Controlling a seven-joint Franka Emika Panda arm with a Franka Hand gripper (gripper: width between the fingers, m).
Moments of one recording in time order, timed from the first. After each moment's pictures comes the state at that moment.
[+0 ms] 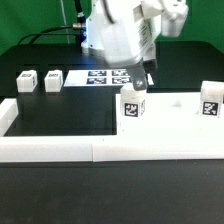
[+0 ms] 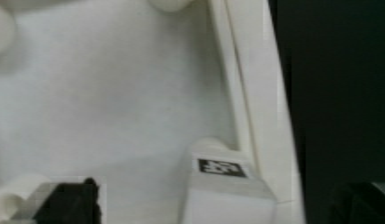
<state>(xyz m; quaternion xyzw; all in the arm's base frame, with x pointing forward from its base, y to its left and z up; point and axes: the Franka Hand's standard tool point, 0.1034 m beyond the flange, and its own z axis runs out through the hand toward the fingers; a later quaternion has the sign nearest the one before) 0.614 0.017 0.106 -0.71 0.69 0.02 0.12</state>
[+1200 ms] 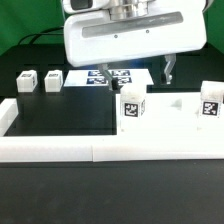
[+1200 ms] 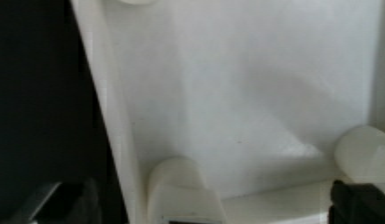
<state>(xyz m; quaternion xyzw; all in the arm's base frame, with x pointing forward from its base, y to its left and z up) 0.578 0.014 0.075 -1.00 0.04 -0.04 0.07</state>
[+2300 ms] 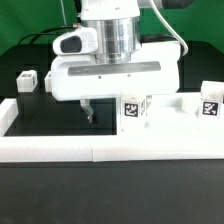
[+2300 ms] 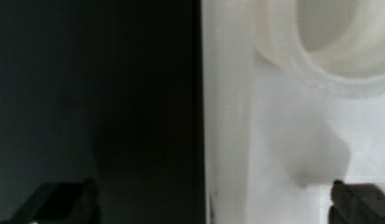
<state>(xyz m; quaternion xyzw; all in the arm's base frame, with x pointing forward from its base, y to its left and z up) 0.562 -0.018 0.009 -1.00 0.02 -0.04 0.02</state>
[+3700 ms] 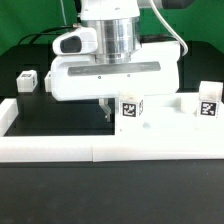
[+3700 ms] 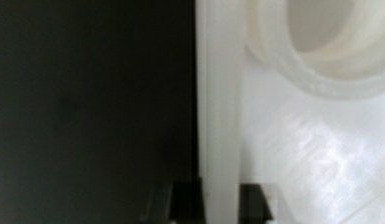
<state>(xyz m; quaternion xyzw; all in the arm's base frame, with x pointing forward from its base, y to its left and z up) 0.558 -0.020 0.009 -1.00 0.01 -0.04 0.02</state>
